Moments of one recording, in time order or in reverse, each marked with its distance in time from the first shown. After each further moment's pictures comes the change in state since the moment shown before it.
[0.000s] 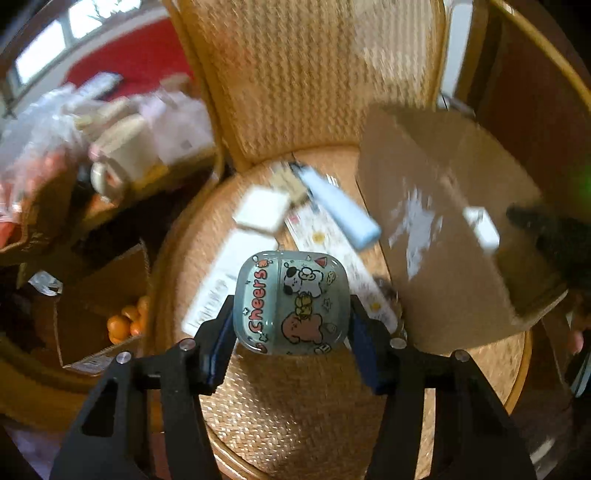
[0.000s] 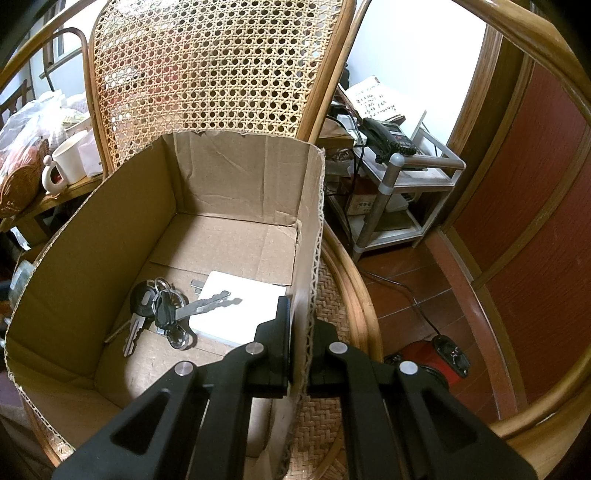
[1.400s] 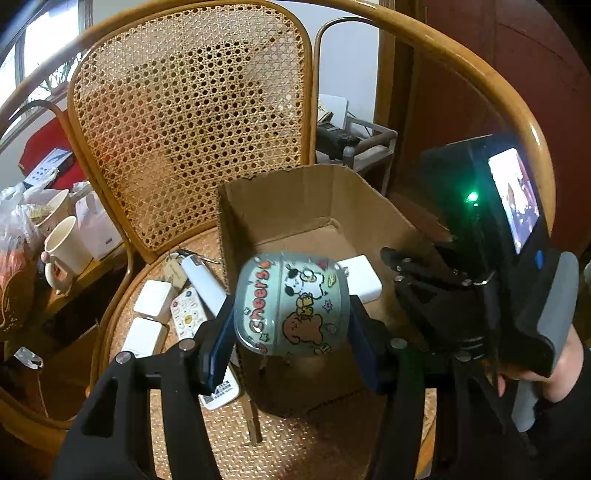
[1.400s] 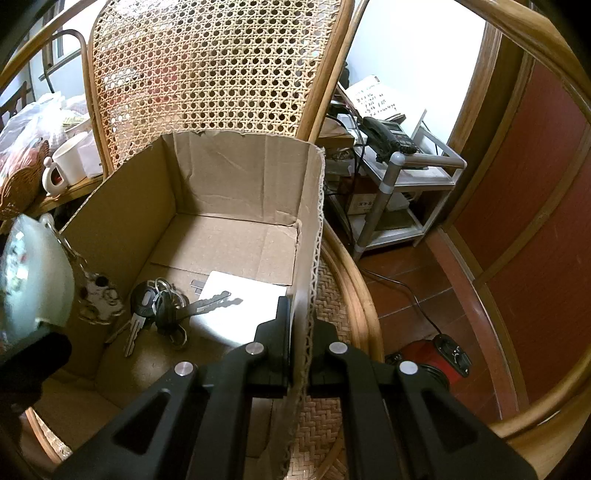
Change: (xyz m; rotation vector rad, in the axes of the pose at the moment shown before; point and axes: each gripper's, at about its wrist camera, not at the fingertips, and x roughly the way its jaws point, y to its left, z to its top) left arm -0.033 -0.120 0.027 0.197 -0.170 -0.134; right arm 0.000 -0.001 0.001 0.000 0.001 -0.001
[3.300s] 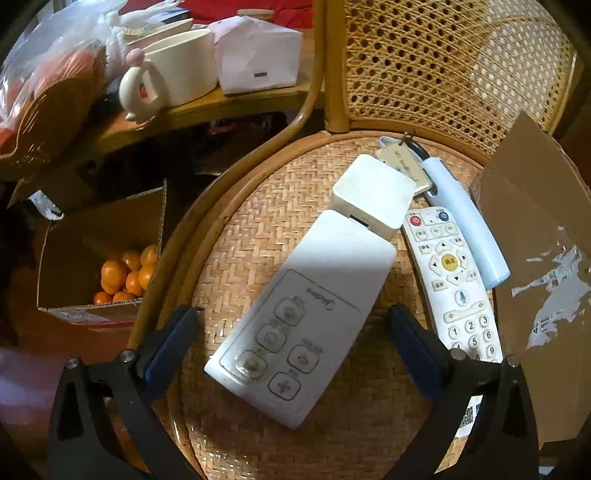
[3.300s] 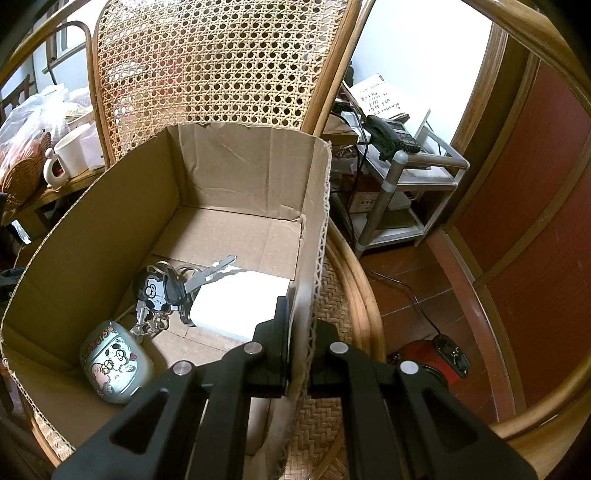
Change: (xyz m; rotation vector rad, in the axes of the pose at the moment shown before) left arm 0.102 0.188 -0.080 -0.468 0.297 0.207; right arm 0.005 0.009 -0.001 -0.019 0.011 -0.005
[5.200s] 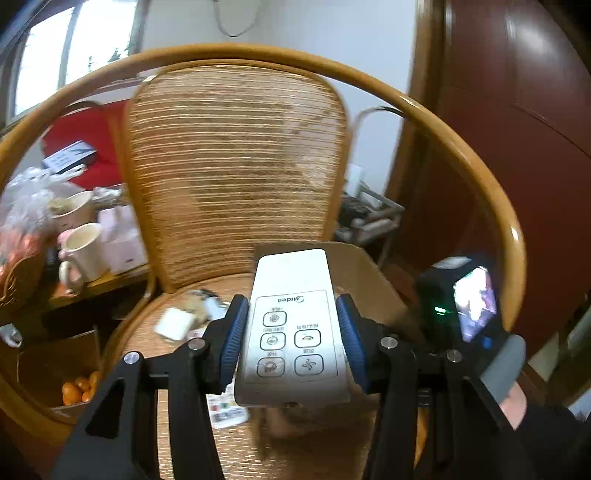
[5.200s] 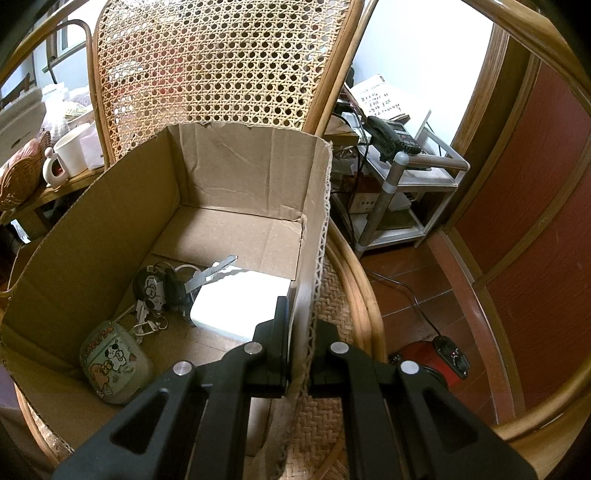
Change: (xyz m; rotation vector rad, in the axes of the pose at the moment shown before) left arm -0.195 -0.128 -0.031 0.296 -0.464 -0.332; right arm 0.001 0.001 0.001 -0.001 0.000 0.002
